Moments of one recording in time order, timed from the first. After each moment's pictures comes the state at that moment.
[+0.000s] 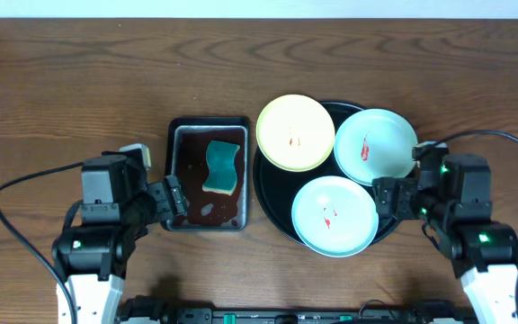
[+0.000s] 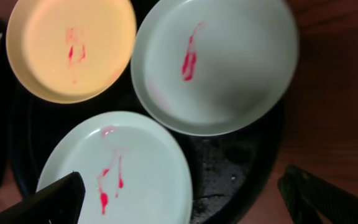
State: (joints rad) left arm 0.02 0.88 0.82 -0.90 0.16 -0.25; right arm 0.06 0.93 0.72 -0.70 -0.19 0.13
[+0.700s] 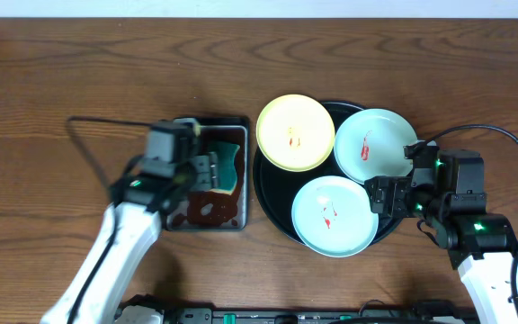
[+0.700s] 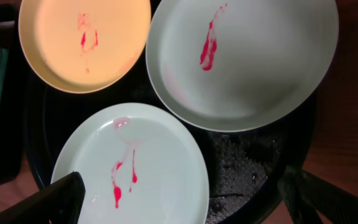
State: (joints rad) left arm -0.25 1.27 0.82 -0.55 0.04 -0.28; right arm 0.06 0.98 0.72 -0.69 -0.25 0.13
